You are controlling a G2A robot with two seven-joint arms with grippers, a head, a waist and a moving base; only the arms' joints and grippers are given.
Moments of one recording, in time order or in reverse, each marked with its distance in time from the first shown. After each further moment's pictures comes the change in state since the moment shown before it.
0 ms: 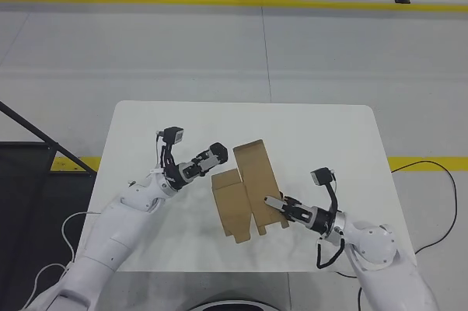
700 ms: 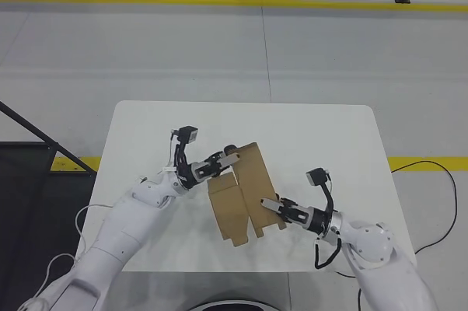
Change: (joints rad) left arm -0.062 -0.041 0.070 0.068 -0.010 -0.023 -0.035; right arm 0.021 0.006 -0.029 0.017 0.008 0.001 0.008
